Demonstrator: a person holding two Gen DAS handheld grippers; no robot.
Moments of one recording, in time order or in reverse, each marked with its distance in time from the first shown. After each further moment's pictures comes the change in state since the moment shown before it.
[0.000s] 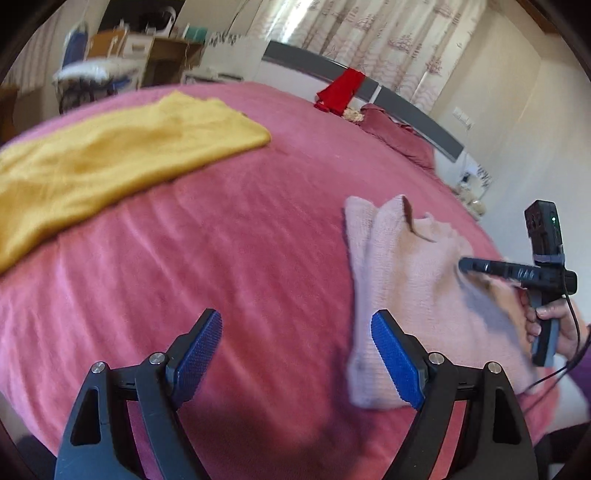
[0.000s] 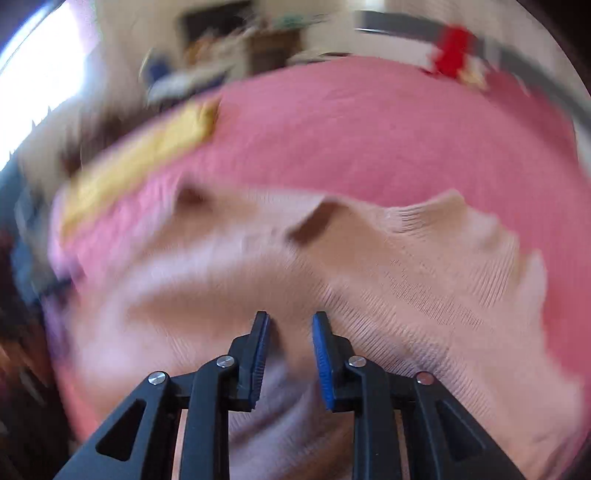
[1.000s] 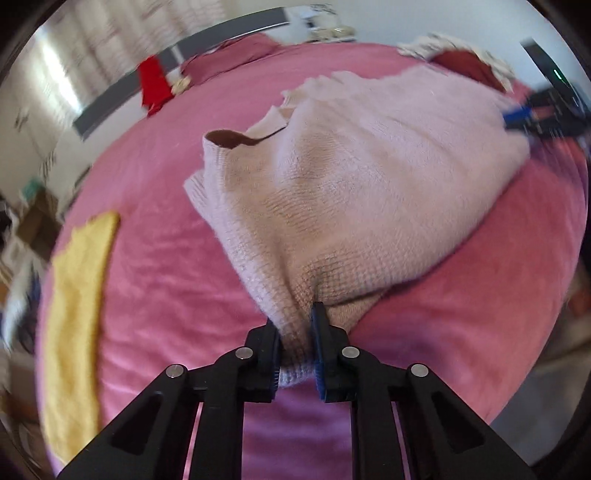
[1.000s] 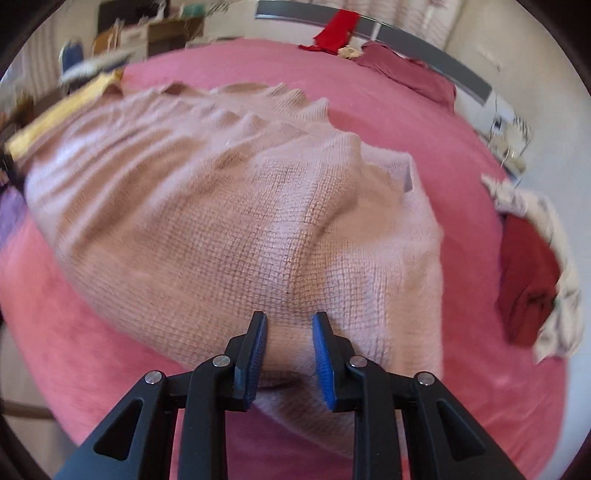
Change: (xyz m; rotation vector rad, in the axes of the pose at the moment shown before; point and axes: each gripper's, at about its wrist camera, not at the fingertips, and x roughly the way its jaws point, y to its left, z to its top) left arm 0.009 -0.103 -0.029 1.026 0.253 0.101; right arm -0.095 -0.044 -0.182 -0.020 0.111 -0.597
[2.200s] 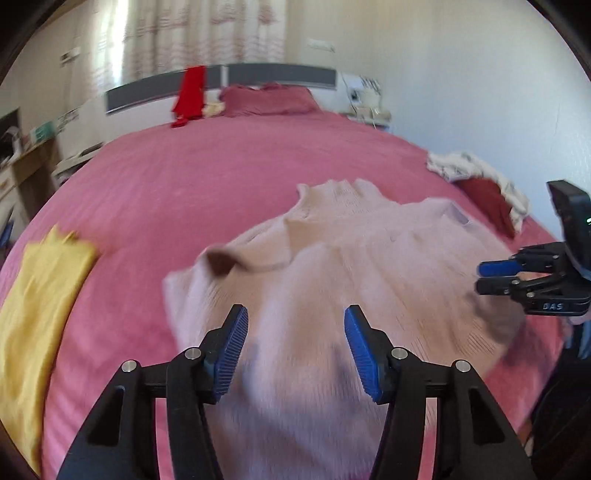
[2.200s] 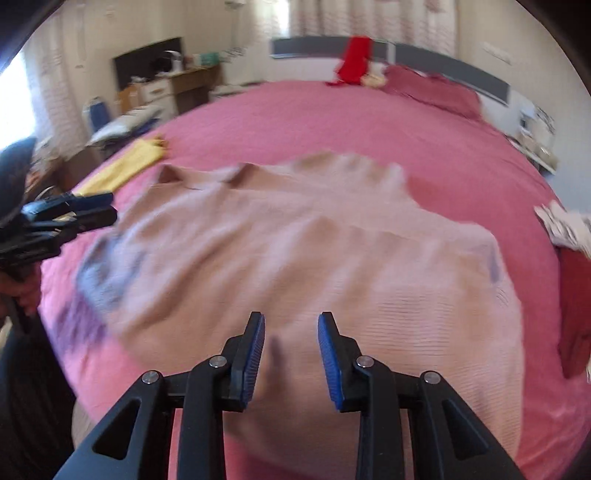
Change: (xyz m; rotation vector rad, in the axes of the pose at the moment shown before) left arm 0.021 0.037 0.113 -0.348 -0.211 -0.153; right arm -0.014 0.050 0.072 0.186 -0.123 0.236
